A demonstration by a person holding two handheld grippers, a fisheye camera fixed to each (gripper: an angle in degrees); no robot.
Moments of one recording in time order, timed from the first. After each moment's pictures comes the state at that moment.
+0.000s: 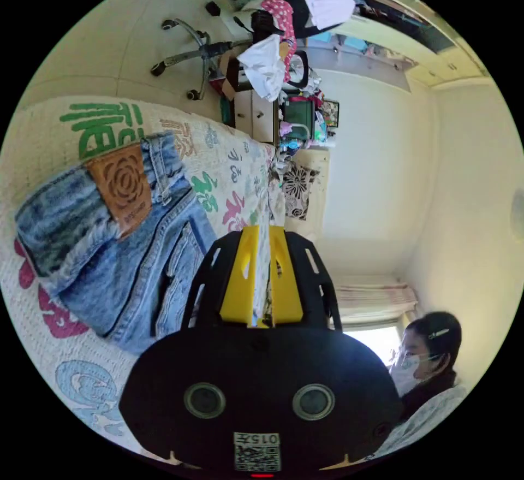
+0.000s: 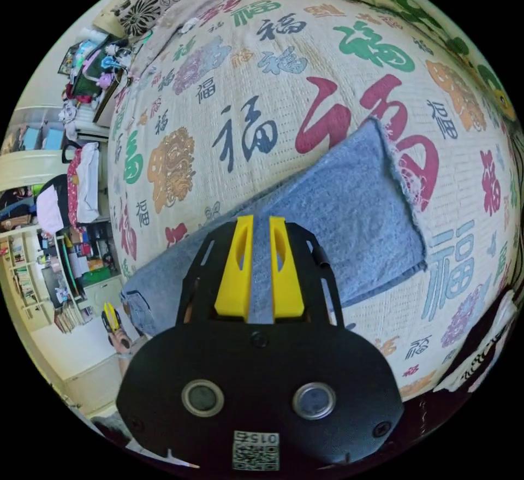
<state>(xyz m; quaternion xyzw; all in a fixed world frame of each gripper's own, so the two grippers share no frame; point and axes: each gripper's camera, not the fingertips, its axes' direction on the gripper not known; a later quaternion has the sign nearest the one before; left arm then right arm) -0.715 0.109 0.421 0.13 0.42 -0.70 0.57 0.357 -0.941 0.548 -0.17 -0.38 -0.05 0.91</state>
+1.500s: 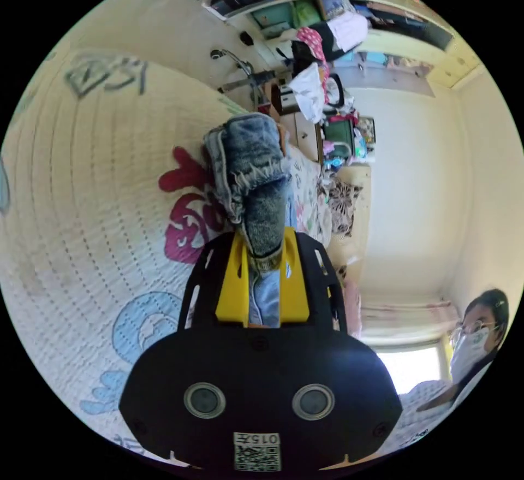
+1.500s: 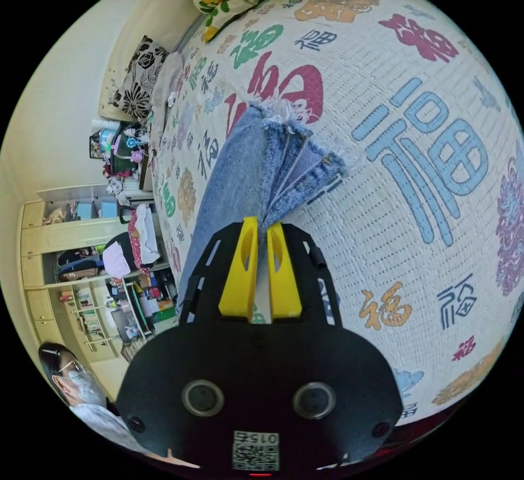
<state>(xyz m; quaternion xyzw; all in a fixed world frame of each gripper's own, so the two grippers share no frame) -0.619 0.124 0.505 0.07 0.30 -0.74 0.60 0.461 -0.838 0.604 -0.15 -0.52 0.12 0.83</state>
